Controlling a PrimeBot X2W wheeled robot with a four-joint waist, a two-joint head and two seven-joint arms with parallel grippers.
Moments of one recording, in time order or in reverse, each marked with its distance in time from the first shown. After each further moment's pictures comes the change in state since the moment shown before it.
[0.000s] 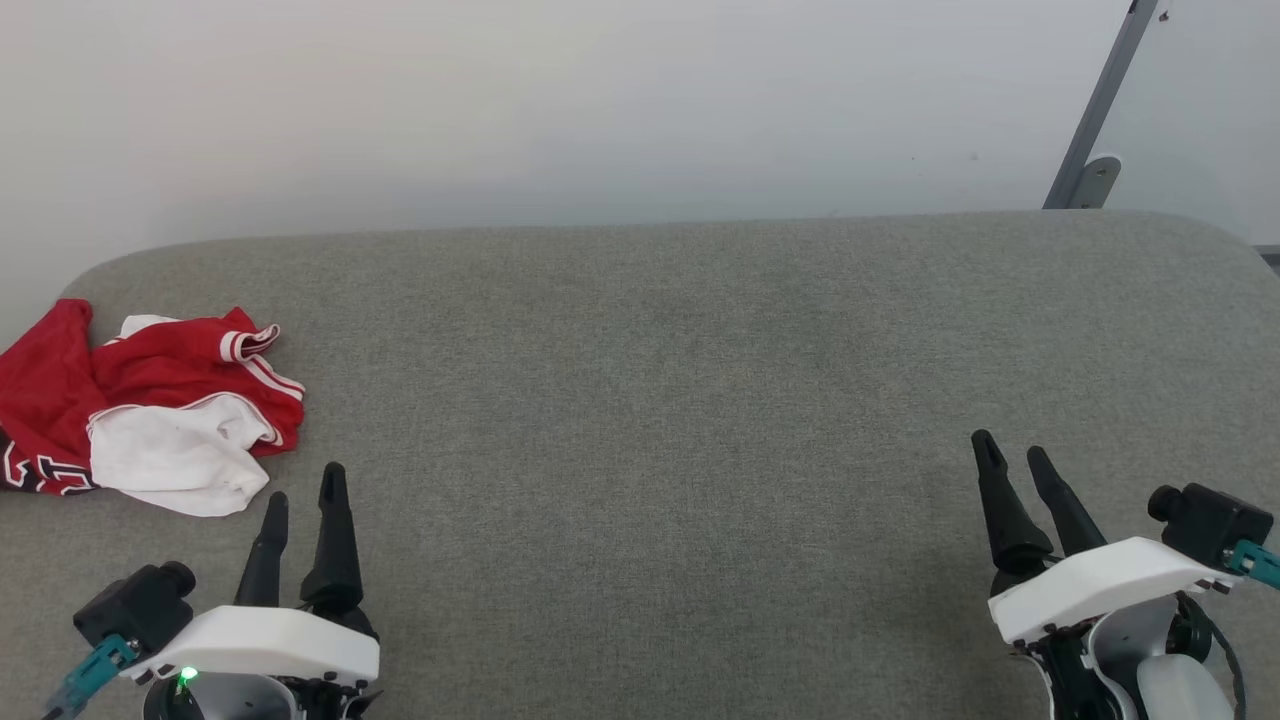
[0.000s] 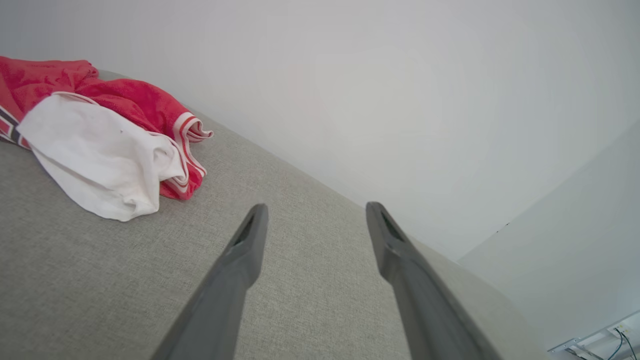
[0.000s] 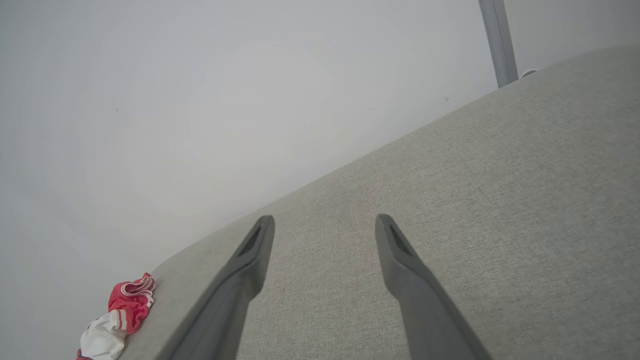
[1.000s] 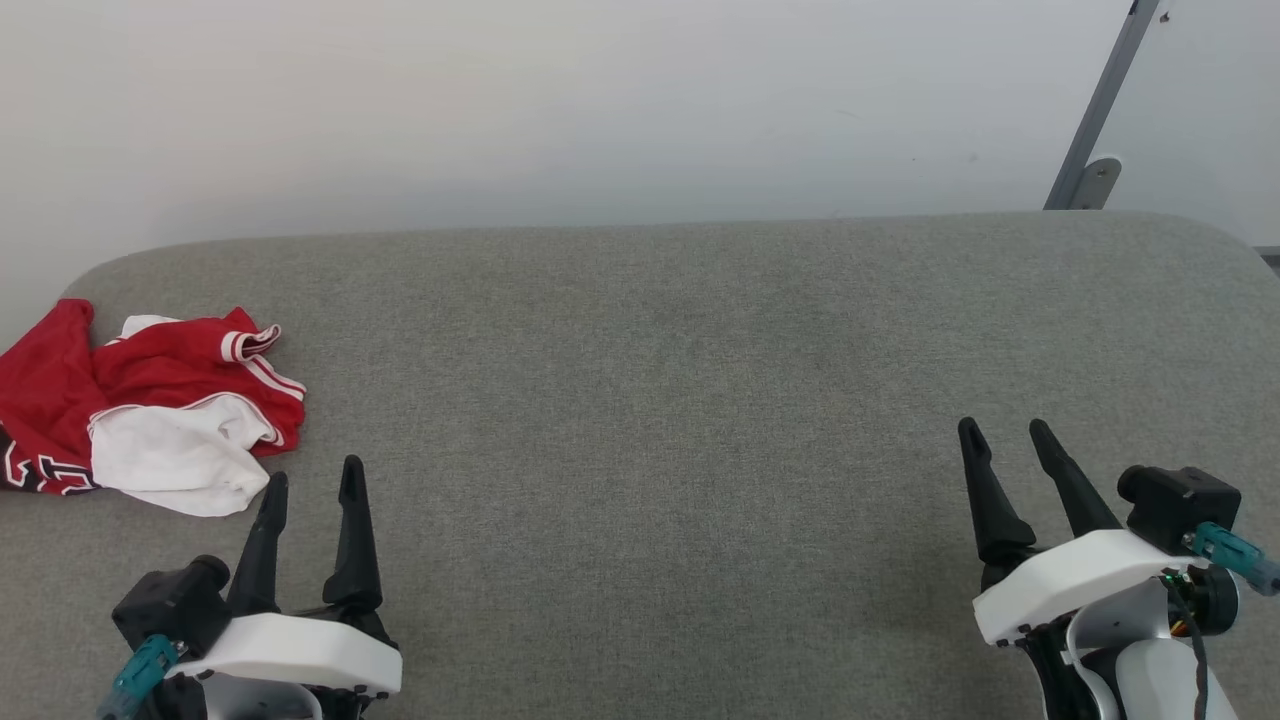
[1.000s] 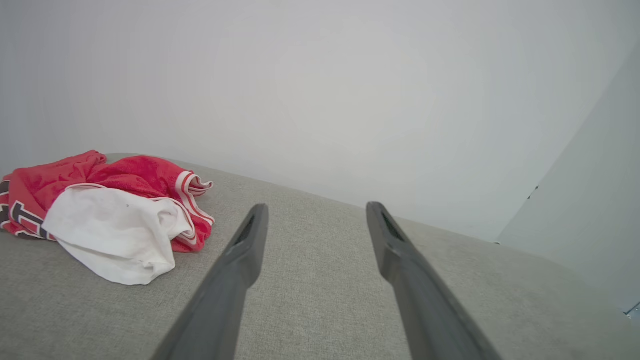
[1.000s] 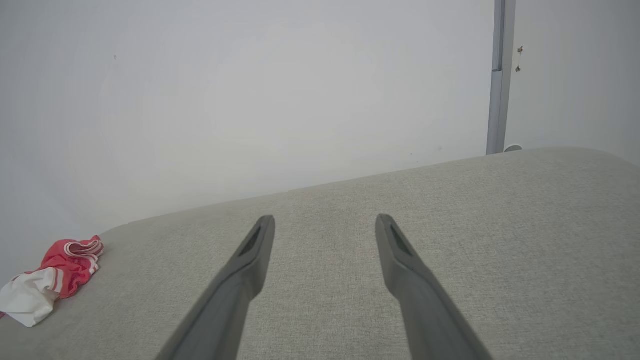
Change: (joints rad) left arm 0.008 -0.019 0.006 -0.021 0.293 -0.033 -0.071; right arm -0.010 -0.005 0.017 -0.030 -0.272 0.000 -0.037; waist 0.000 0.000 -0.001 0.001
